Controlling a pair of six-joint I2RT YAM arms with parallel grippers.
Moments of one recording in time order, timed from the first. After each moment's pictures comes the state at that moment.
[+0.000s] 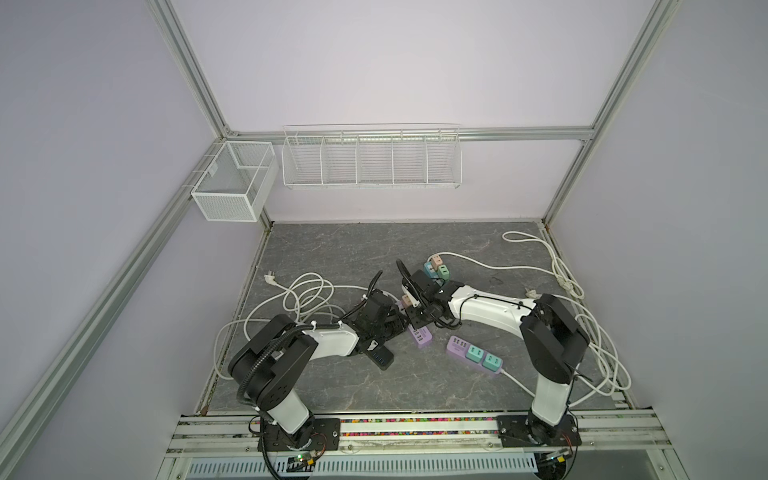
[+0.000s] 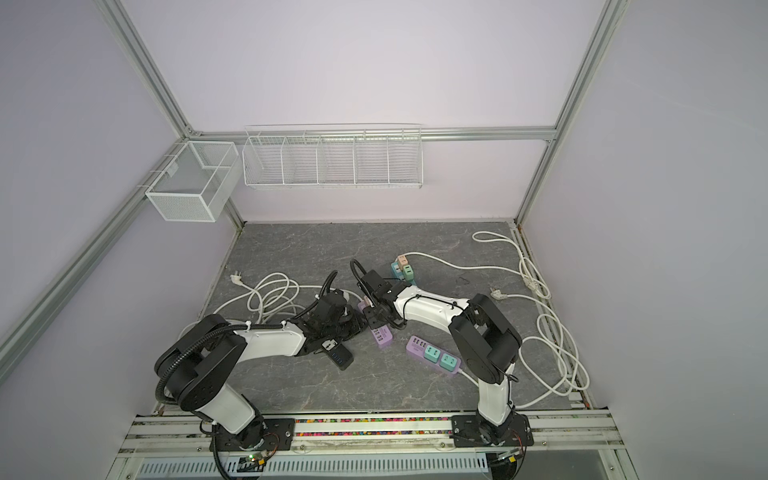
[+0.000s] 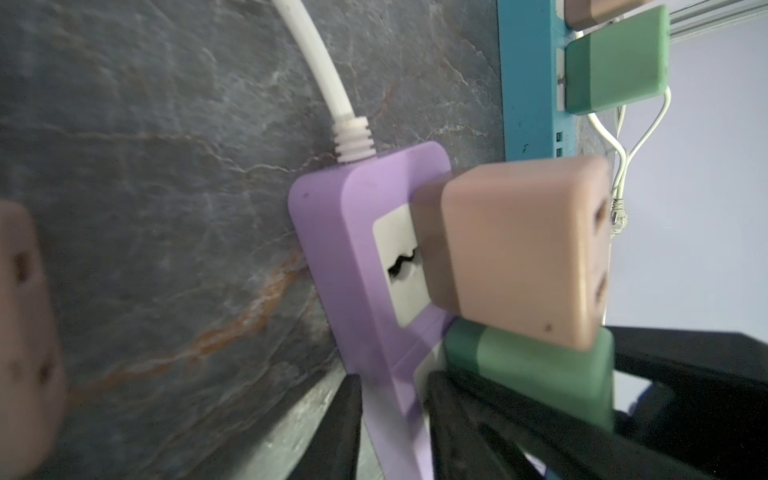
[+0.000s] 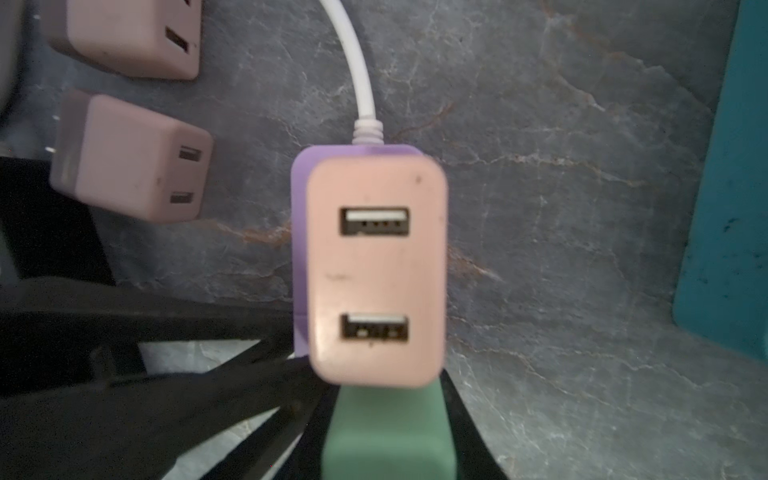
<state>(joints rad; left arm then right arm) -0.75 1.64 0.64 0.26 0.17 -1.05 0.83 1.86 1.27 -0.57 0.04 0.30</state>
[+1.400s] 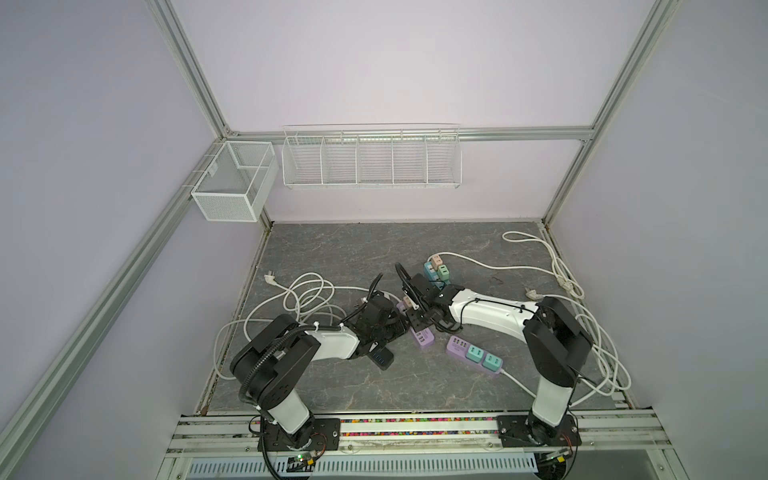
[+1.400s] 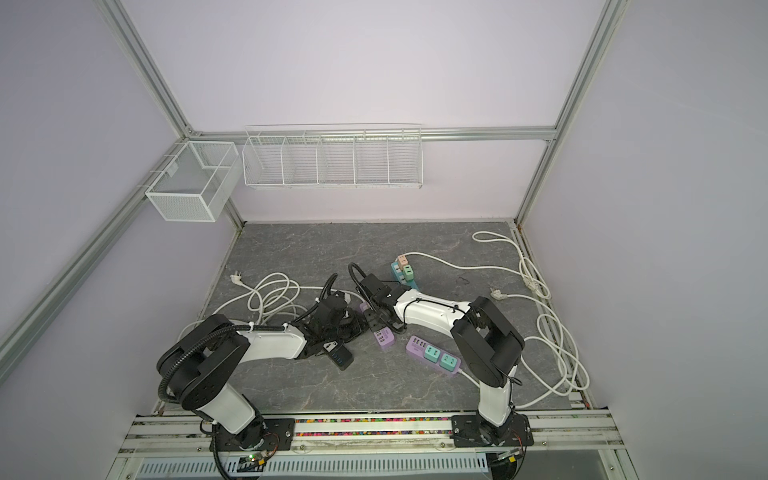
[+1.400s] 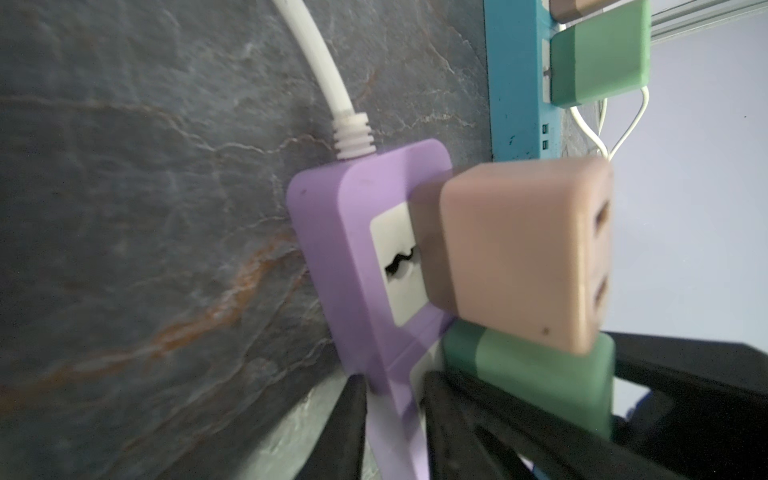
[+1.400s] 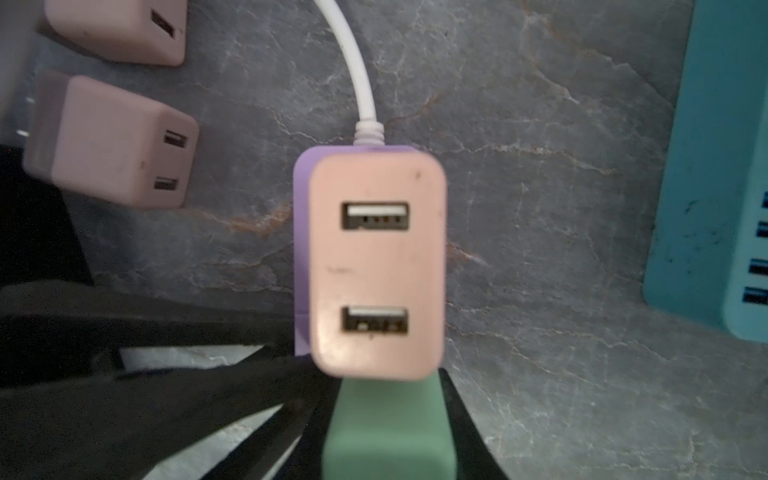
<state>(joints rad) -0.77 1.65 0.61 0.33 0.18 -1.08 0.85 1.83 1.23 -0.56 0.11 0.31</state>
